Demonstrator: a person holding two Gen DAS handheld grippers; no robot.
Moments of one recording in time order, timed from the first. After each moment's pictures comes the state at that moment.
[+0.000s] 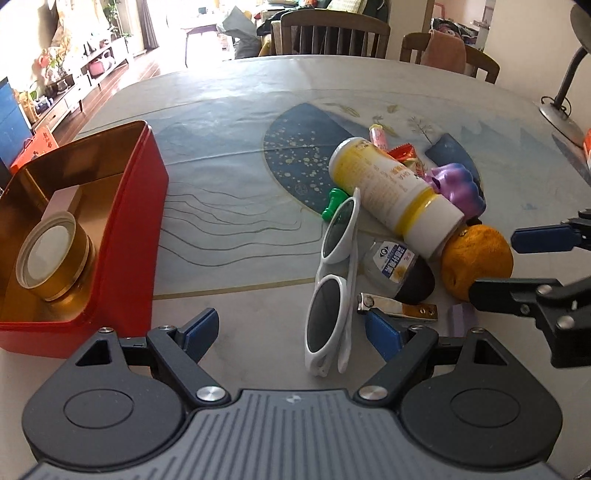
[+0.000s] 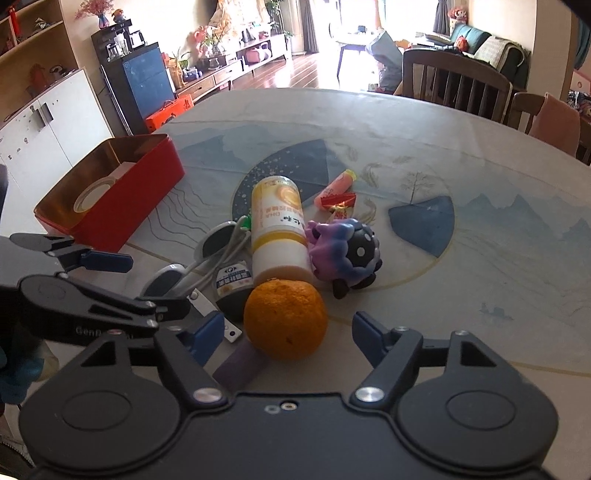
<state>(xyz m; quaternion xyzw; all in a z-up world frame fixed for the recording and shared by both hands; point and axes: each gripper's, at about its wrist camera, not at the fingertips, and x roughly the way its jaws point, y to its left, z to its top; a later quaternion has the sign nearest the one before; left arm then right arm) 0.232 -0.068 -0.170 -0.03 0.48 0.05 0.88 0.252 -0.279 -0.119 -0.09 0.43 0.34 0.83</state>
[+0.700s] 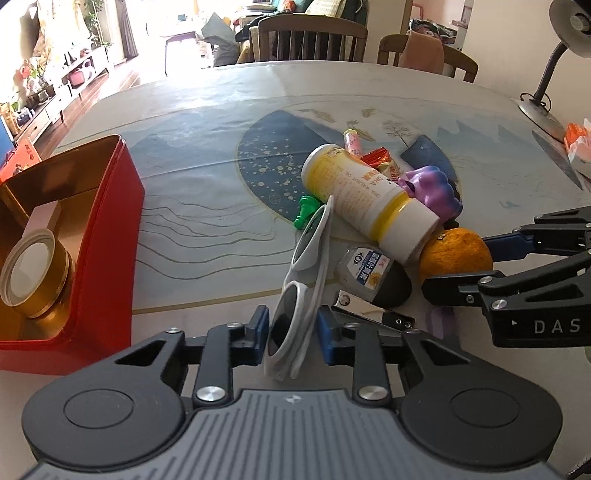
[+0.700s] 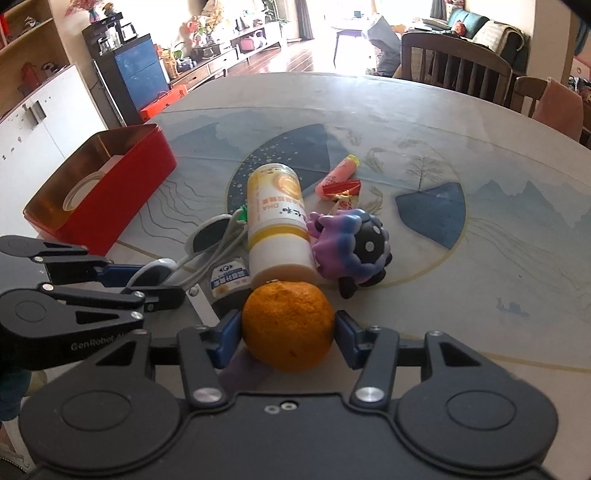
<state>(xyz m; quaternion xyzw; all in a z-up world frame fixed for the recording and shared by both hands) 0.236 -0.074 -0.168 -0.02 0.47 0.02 0.88 0.260 -0.268 -0.127 -0.08 0.46 0.33 0.82</state>
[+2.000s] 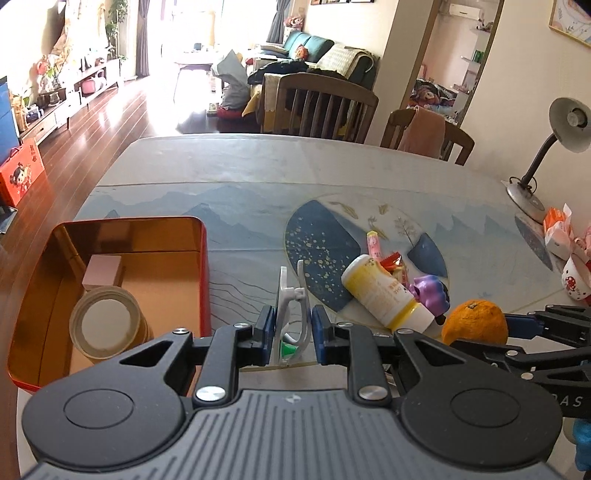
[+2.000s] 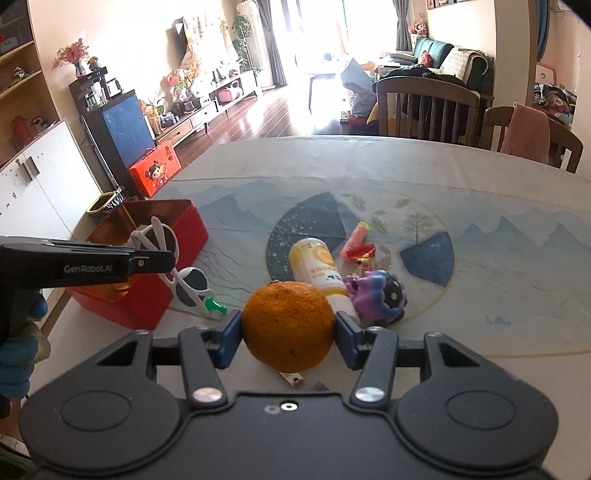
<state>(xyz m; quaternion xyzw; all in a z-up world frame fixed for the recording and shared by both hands) 0.216 0.004 -0.085 -0.09 0.40 0.01 0.91 0.220 -0.247 -0.064 -0.03 0.40 0.29 0.87</state>
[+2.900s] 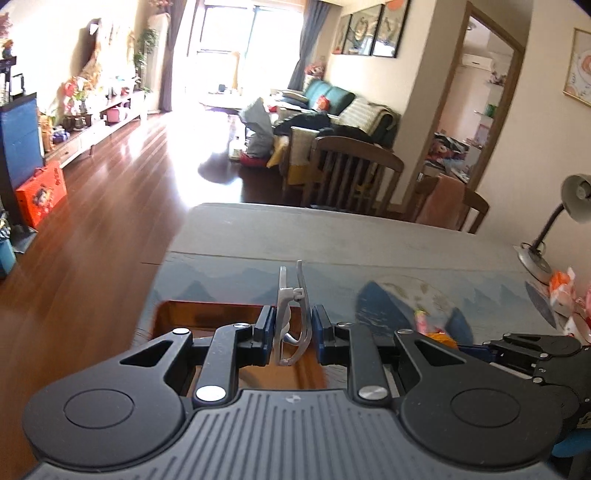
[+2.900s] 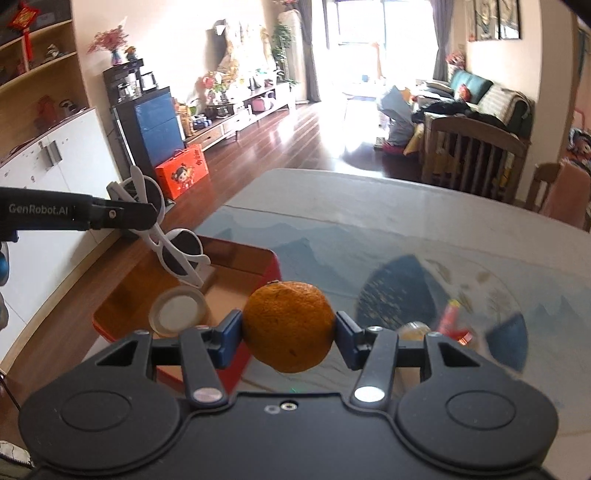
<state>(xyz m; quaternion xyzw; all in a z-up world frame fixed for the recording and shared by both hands) 0.195 0.121 -0.022 -0.11 0.32 0.04 0.94 0.230 -0.122 -0.043 -0.07 0.36 0.33 0.87</state>
